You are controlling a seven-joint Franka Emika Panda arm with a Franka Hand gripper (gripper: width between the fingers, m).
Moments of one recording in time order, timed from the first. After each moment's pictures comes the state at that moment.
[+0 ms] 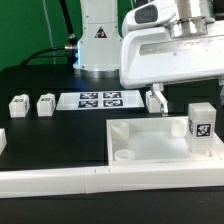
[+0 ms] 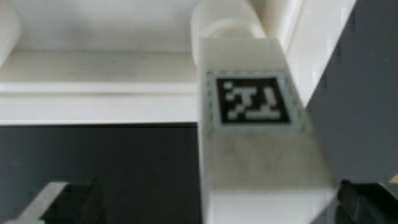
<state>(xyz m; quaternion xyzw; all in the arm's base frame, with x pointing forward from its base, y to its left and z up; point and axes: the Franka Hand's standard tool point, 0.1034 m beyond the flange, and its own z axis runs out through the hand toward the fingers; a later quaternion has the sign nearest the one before) 0.630 0.106 0.095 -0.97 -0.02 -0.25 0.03</state>
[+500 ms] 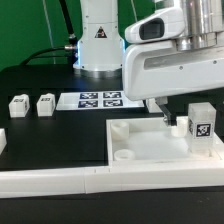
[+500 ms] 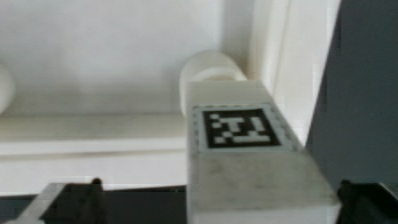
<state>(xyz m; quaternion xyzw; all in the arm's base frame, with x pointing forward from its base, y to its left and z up) 0.629 0.112 0.081 -1.00 -0.01 -0.06 0.05</state>
